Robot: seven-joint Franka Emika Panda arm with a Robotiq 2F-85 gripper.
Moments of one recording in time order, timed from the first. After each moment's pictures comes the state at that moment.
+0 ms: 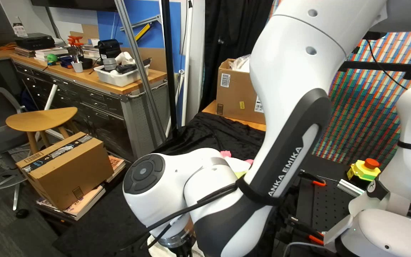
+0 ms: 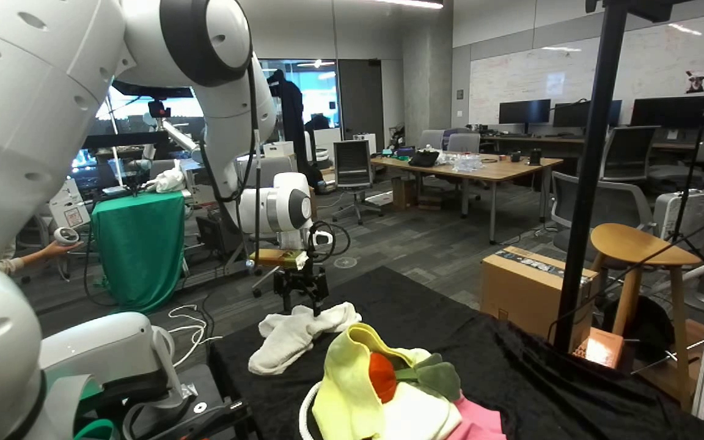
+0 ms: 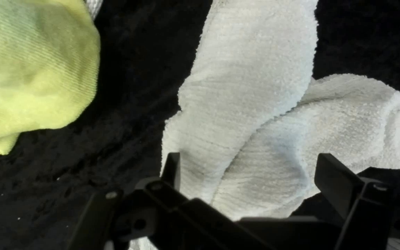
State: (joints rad) arm 0.51 0.63 0.19 -1.99 -0.29 2.40 0.39
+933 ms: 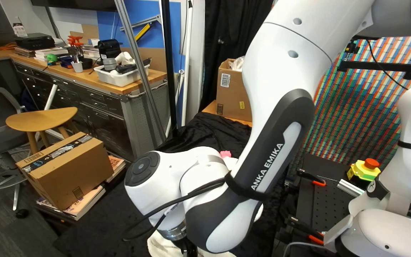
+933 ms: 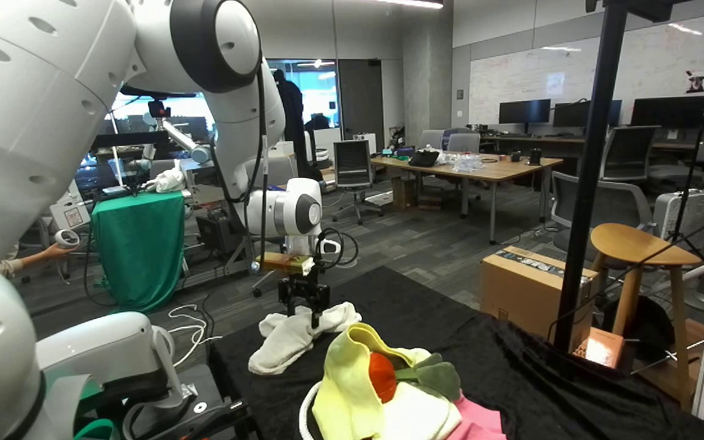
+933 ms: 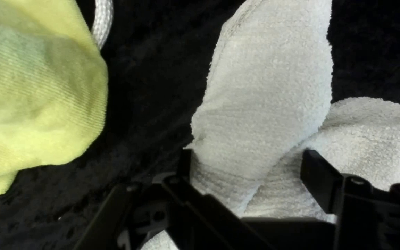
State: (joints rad) arm 0.48 0.66 0.19 -1.97 -0.21 2.33 0.33
